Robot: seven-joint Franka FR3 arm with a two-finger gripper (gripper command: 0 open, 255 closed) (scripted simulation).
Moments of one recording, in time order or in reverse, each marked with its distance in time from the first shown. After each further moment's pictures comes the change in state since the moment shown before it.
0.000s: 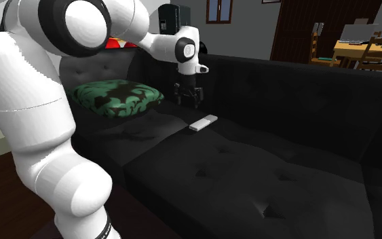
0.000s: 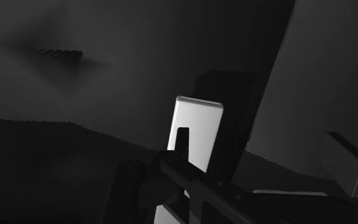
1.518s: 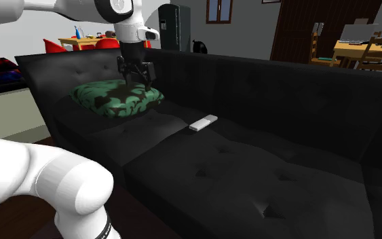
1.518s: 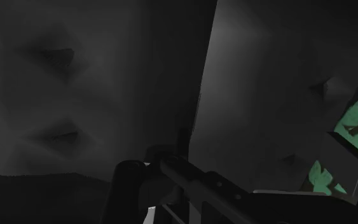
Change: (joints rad) arm 0.057 -0.778 0.096 -0.368 0.070 -0.294 0.184
